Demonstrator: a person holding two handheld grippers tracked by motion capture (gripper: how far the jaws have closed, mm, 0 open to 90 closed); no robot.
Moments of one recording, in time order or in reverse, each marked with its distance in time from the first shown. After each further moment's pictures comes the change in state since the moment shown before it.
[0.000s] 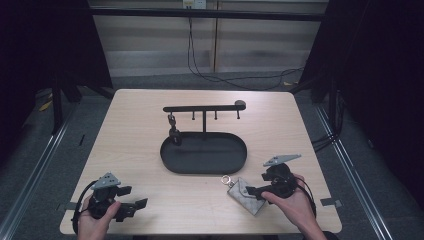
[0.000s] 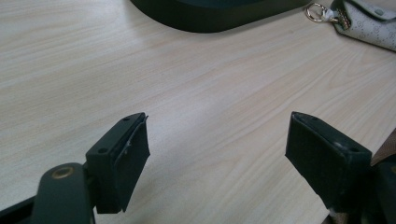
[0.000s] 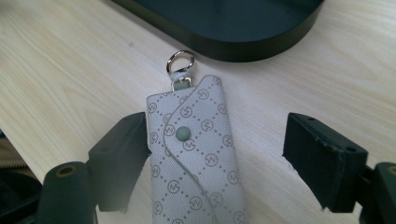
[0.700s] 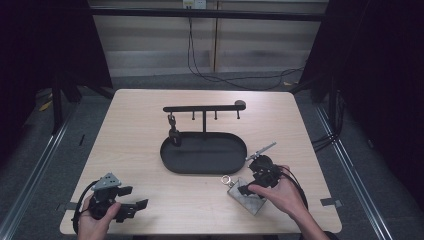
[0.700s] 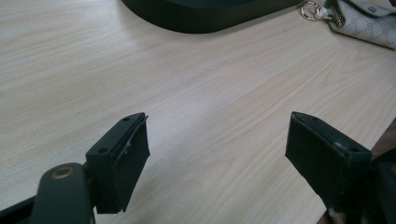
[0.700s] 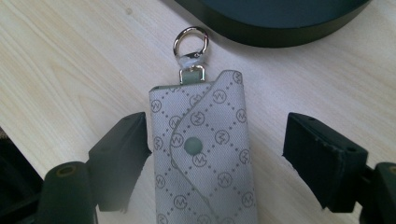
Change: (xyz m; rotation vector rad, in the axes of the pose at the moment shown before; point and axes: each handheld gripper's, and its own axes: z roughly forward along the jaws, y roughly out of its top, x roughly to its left) left arm -0.001 0.000 -0.001 -0.008 -0.010 0.016; right arm 0.005 0.033 0.030 0.241 0.026 -0.045
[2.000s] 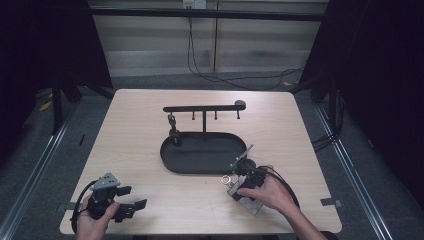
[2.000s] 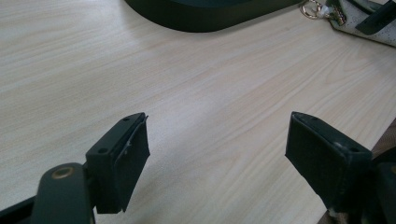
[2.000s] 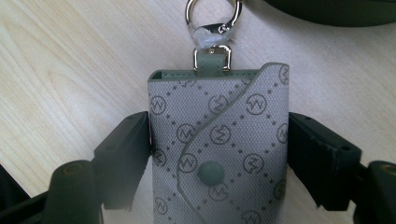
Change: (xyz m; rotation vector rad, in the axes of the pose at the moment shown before) left arm 0.003 -0.001 -0.002 0.006 -0.002 0.005; right arm 0.010 0.016 0.039 0.217 -0.009 -0.084
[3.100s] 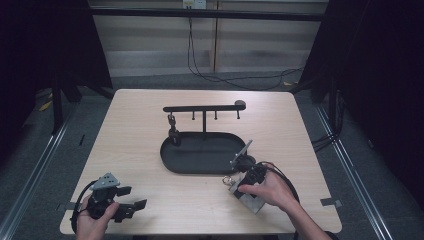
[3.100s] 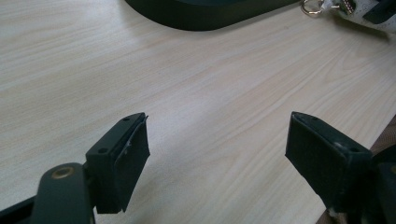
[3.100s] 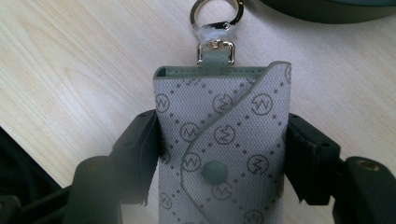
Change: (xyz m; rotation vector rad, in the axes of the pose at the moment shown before) left arm 0.001 0.000 0.000 0.001 -0.005 0.002; right arm 0.002 0.007 -0.016 0.053 0.004 0.031
